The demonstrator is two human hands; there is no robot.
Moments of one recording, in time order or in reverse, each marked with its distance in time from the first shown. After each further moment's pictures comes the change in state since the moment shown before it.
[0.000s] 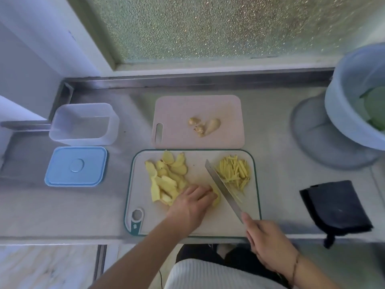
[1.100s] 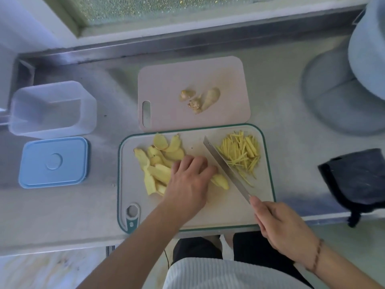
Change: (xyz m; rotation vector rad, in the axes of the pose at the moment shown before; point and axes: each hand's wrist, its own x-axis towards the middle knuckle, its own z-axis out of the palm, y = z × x) left_hand 0.026 -0.001 -0.022 0.106 -0.211 -0.199; right_hand 0.016 0.011 0.010 -0.032 0.051 -0.097
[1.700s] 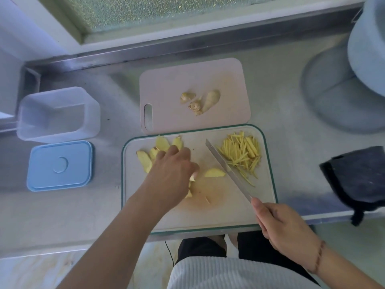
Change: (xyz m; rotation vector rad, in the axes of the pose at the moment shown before) left_hand 0.030 -0.014 -0.065 0.206 -0.396 -0.072; right_hand -0.005 -0.001 0.001 0.015 -0.007 0.012
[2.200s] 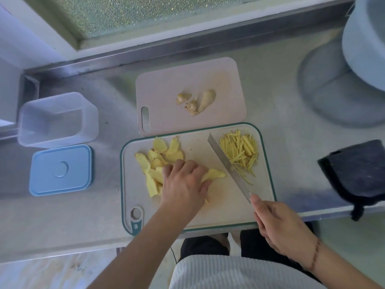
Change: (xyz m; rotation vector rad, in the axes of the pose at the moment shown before) left_hand -0.008 0.028 0.062 -0.170 0.389 -0.107; right_hand -0.002 -0.007 0.002 0.144 -0.021 0.056
